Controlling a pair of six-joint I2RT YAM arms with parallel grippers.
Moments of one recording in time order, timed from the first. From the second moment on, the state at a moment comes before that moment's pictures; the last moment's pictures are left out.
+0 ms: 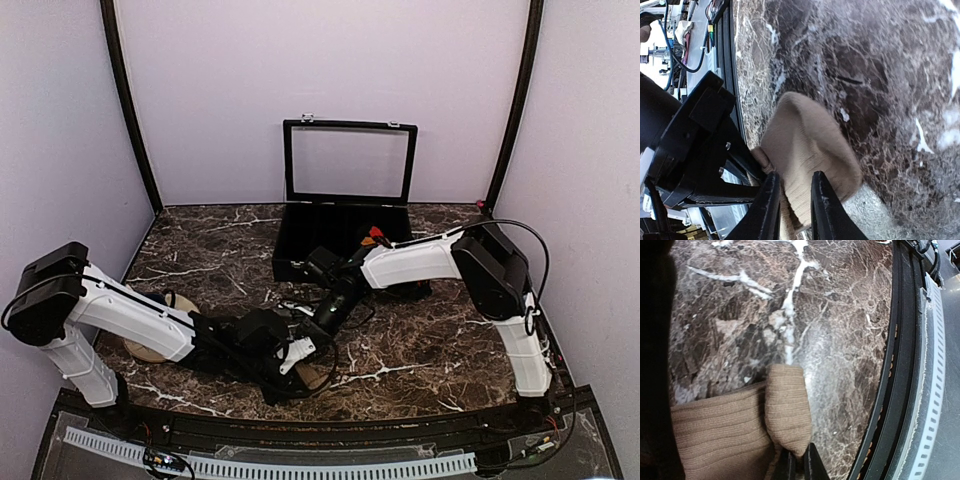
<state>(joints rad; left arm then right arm) -1.16 1.62 0.69 0.01 0.26 -0.20 0.96 2.24 1.59 -0.62 -0.90 -0.02</state>
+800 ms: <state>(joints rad) -1.12 1.82 0.91 -0.01 0.39 0.02 0.83 2.06 1.30 -0.41 -0.69 0.13</state>
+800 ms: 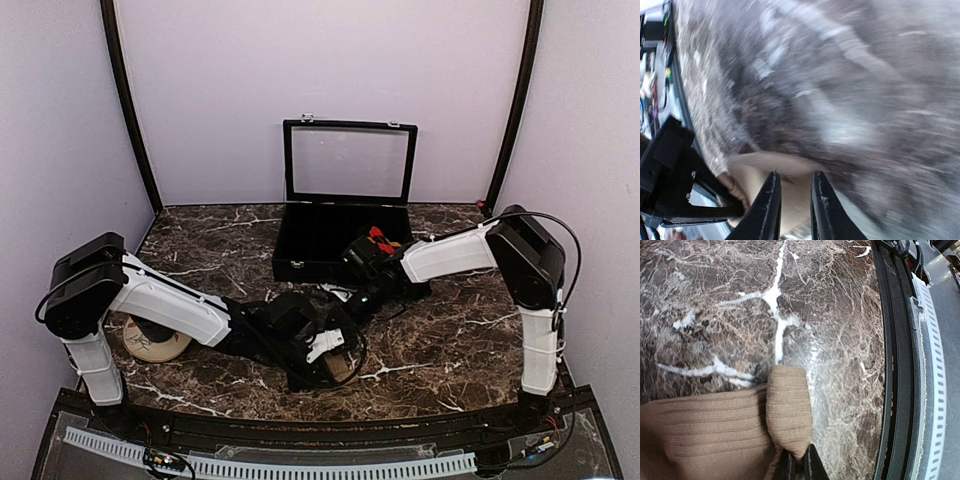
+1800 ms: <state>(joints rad) -0.95 2.01 1.10 -0.13 0.84 0.01 0.70 1.52 0.80 -0.18 -0.38 0.22</state>
